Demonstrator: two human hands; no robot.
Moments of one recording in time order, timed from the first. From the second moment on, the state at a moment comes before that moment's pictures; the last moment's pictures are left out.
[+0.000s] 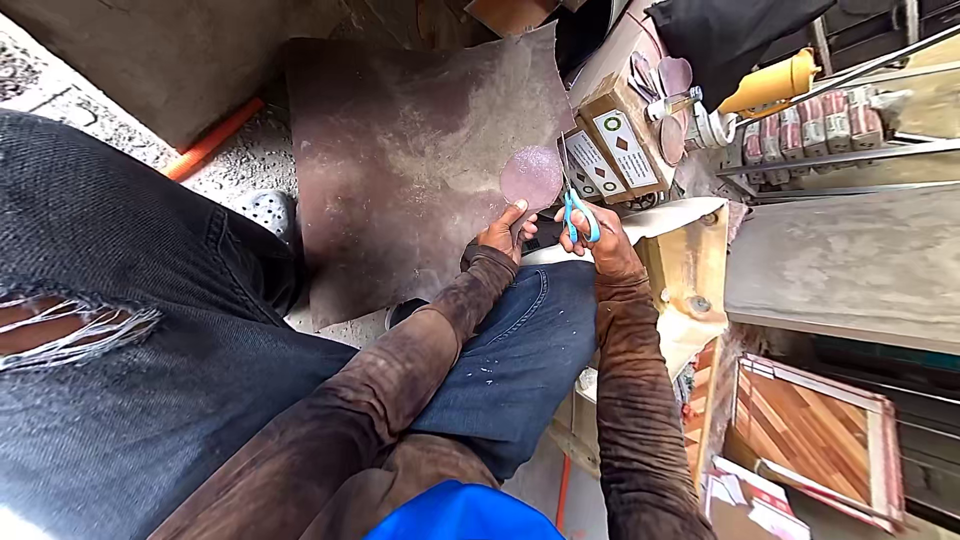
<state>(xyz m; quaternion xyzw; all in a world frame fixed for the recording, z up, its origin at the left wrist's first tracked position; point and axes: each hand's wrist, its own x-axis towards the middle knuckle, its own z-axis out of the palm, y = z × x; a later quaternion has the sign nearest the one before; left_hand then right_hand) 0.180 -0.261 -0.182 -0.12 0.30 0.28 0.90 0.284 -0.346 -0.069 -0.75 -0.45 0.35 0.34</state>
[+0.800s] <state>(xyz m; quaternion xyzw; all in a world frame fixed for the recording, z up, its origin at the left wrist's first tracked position) 0.185 -0.270 -0.193 -0.14 0.32 0.26 0.90 0.288 -0.353 -0.080 -0.78 -0.40 0.34 0.35</state>
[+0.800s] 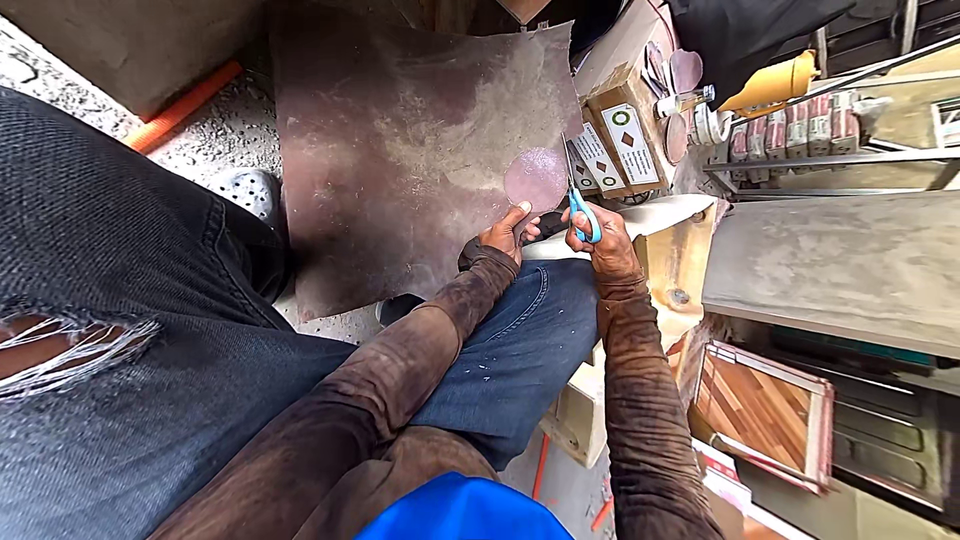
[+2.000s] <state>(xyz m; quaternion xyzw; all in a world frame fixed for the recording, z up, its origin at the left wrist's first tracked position) 0.183 -0.268 -0.197 -0.12 0.33 0.26 0.90 0.292 -0.349 -0.085 -0.75 -0.39 0.39 0.38</state>
